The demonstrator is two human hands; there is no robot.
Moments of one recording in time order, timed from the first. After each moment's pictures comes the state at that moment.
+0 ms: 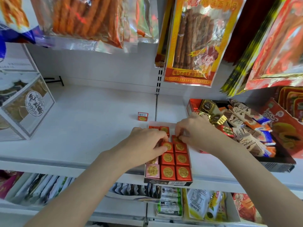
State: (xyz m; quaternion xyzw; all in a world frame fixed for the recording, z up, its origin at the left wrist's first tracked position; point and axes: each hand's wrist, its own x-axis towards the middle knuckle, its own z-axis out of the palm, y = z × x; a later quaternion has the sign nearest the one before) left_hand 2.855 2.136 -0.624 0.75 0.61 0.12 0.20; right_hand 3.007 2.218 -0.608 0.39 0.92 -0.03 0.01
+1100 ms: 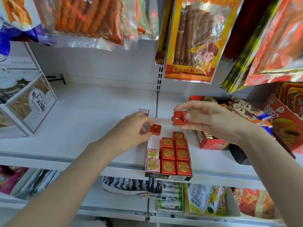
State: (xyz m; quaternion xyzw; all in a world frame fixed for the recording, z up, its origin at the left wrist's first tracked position) left_hand 2.825 2.139 -0.624 0.68 0.67 0.22 0.21; right_hand 3.028 2.218 -0.578 0.34 0.64 -0.66 -0.18
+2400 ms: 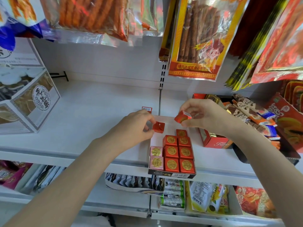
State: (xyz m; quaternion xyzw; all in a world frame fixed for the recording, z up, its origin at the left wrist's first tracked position) left_hand 2.827 2.137 -0.620 0.68 0.67 0.20 0.22; right_hand 3.017 2.226 -0.588 0.35 0.86 -0.34 -0.14
